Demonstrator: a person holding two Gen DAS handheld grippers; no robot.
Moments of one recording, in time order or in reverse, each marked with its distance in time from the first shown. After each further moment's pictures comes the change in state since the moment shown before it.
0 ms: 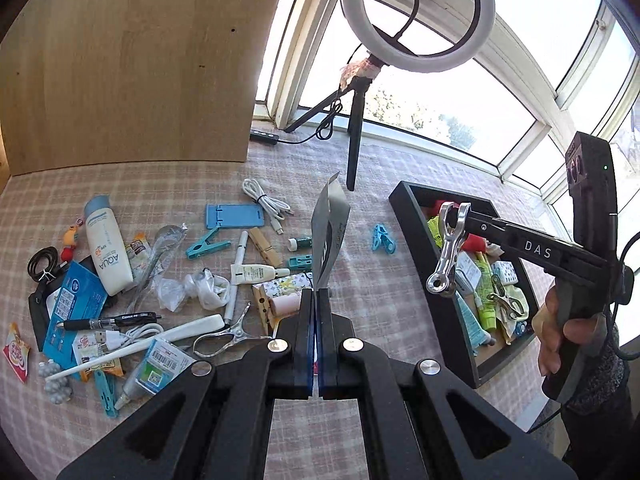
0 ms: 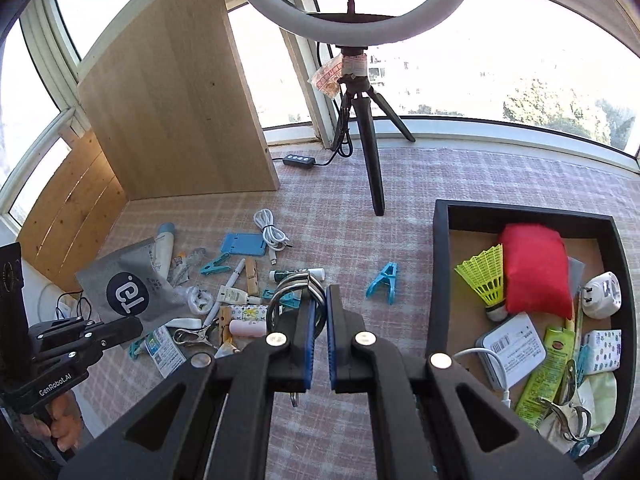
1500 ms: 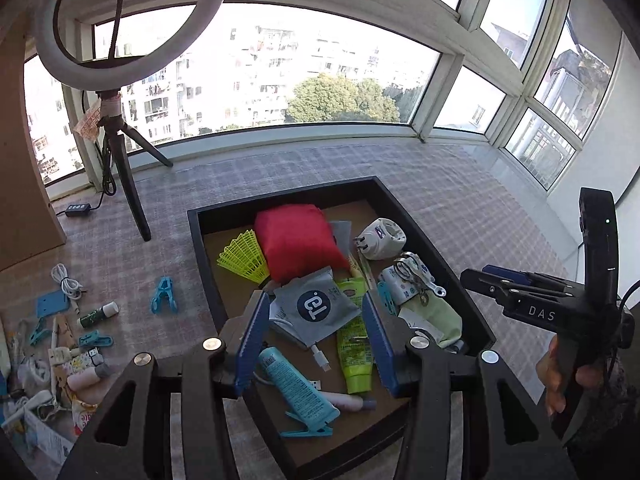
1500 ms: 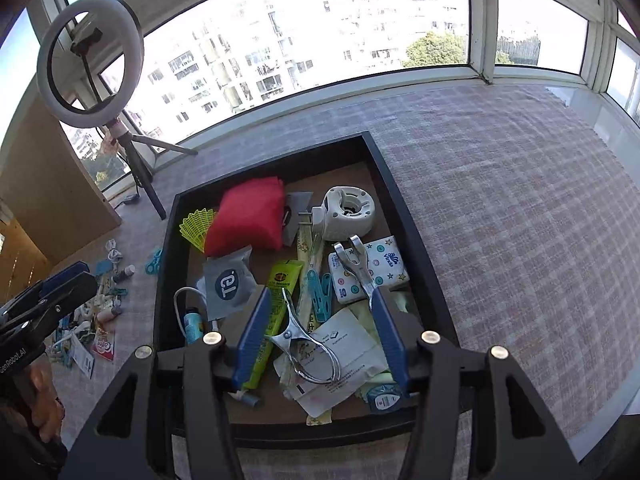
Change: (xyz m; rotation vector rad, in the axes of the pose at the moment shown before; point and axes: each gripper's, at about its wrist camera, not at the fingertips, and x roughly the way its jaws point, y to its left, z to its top) left arm 0.078 -0.253 0.019 0.260 -0.041 -0.029; right arm -0.113 -0.237 -0.083 0.295 -0.037 -0.231
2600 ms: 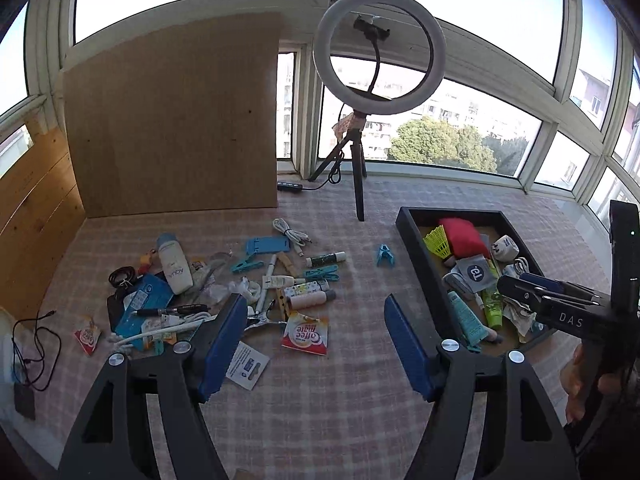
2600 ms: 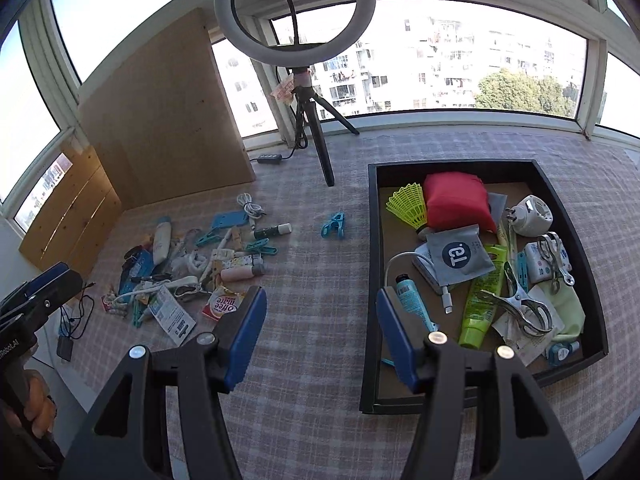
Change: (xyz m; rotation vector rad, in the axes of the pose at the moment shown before) left arm -0.185 0.158 -0.107 -0.203 -0.131 0.326; right arm -0.029 0.221 -0.075 -0.214 -0.039 0.182
